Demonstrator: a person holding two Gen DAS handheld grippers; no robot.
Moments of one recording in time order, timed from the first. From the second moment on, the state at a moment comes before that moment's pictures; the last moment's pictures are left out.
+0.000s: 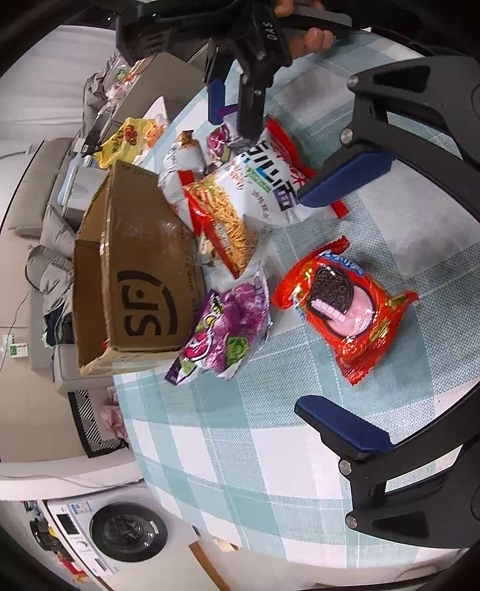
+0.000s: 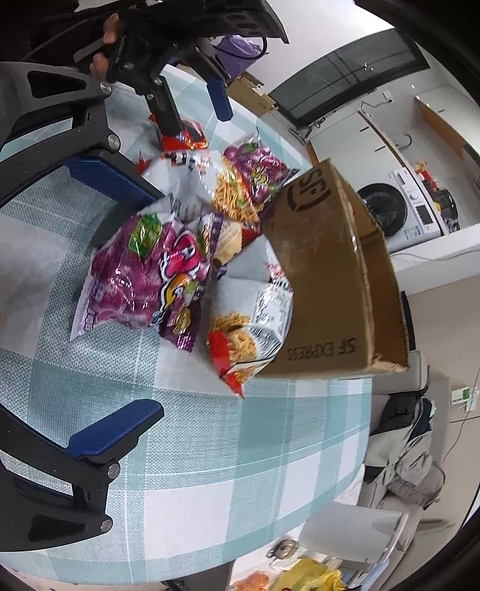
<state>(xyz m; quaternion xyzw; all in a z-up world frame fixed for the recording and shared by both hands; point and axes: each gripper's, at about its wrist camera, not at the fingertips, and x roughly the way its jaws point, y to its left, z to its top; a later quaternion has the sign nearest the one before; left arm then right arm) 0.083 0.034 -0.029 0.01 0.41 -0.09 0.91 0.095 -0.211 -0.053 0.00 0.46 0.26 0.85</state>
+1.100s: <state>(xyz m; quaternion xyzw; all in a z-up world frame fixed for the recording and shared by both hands) 0.093 0.029 -0.058 0.03 0.46 -0.09 0.88 0.095 -0.217 -0.057 0.02 0.45 0.27 0.85</state>
